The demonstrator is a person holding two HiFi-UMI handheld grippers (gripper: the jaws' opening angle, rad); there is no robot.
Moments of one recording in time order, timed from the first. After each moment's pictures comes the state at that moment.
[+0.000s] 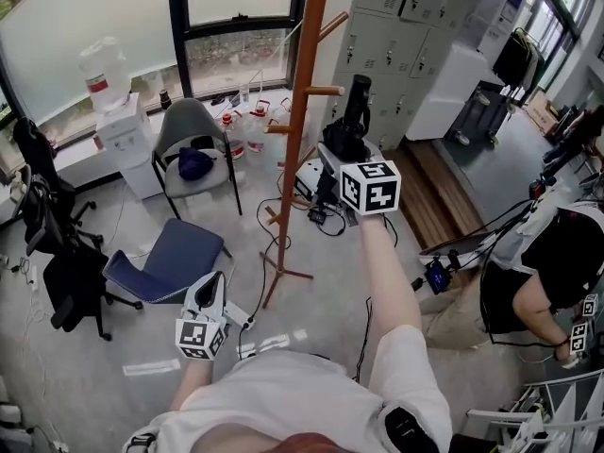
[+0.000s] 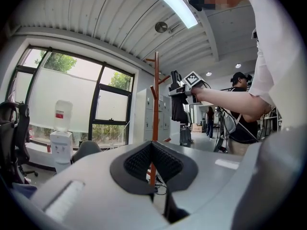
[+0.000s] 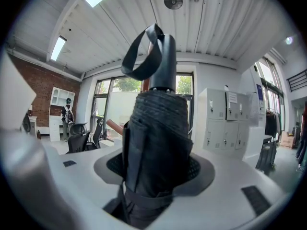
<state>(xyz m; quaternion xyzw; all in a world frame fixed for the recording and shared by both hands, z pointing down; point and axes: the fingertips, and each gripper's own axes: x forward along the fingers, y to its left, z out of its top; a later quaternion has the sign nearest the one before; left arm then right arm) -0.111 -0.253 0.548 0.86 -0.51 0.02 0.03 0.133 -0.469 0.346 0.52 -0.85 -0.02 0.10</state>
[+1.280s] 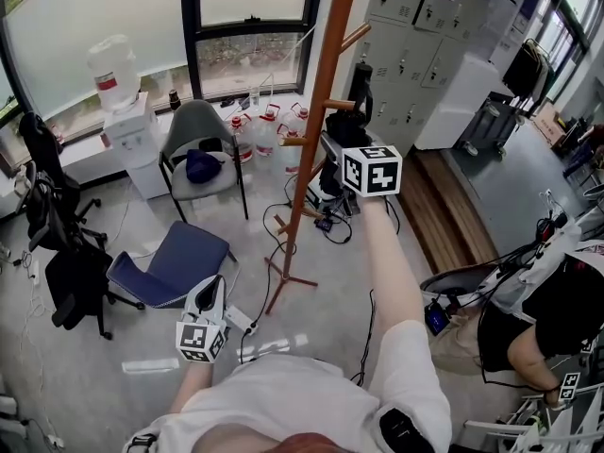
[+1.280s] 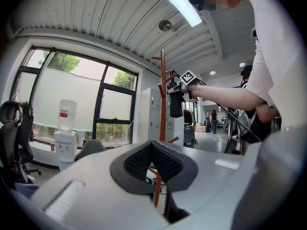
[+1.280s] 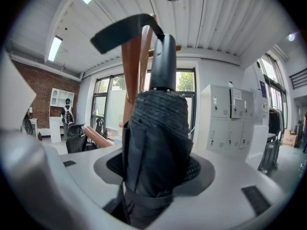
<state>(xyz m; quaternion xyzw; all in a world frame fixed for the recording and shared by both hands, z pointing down) -0.134 -0.276 0.552 0.84 -0.53 0.02 0.04 0.108 -0.532 0.332 0.51 -0.85 0.00 0.11</state>
